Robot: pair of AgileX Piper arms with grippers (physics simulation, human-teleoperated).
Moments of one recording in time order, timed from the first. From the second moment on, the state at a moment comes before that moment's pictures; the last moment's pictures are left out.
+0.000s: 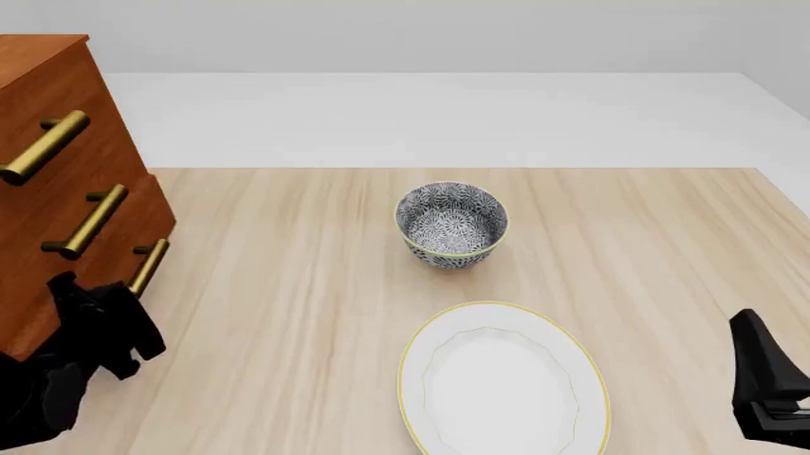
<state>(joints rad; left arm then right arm) 0.23 1.80 -0.29 -1.01 1.32 -0.04 0.00 0.00 -0.03 0.04</state>
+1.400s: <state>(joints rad) -0.02 1.71 -0.27 -0.90 1.33 -0.04 0.00 0.00 -0.03 0.05</state>
